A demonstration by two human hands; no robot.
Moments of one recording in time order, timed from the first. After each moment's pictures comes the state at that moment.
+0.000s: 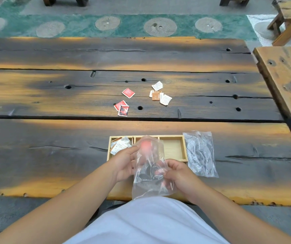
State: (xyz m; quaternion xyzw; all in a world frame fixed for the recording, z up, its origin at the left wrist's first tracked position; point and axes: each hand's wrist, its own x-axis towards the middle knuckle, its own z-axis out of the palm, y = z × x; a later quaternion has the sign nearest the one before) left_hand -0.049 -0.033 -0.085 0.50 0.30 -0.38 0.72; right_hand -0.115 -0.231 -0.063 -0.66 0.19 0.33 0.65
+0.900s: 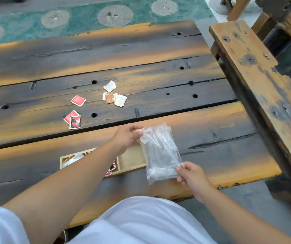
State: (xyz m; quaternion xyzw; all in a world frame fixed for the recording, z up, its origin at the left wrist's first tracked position) left_hand 0.053 -0.212 -0.117 0.74 0.10 -0.34 0.58; right_hand -0.136 -0.404 -0.145 -0.64 0.38 0.17 0.65
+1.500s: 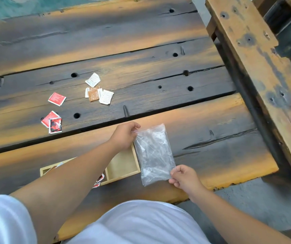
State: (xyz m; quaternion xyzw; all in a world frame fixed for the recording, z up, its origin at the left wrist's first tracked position) left_hand 0.100 -0.245 -0.185 0.89 -0.12 -0.30 0.32; right_hand -0.116 -0.422 -0.197 -0.61 0.47 0.22 0.61
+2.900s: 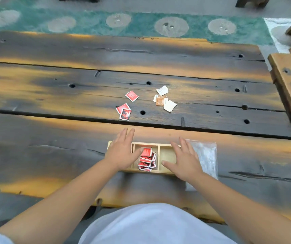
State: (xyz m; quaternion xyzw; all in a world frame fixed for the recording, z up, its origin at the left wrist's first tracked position) left_hand 0.005 -0.026 -0.109 0.97 -0.04 -0.17 0.18; right_hand -0.024 -0.272 -0.125 -0.97 -0.01 0.19 0.17
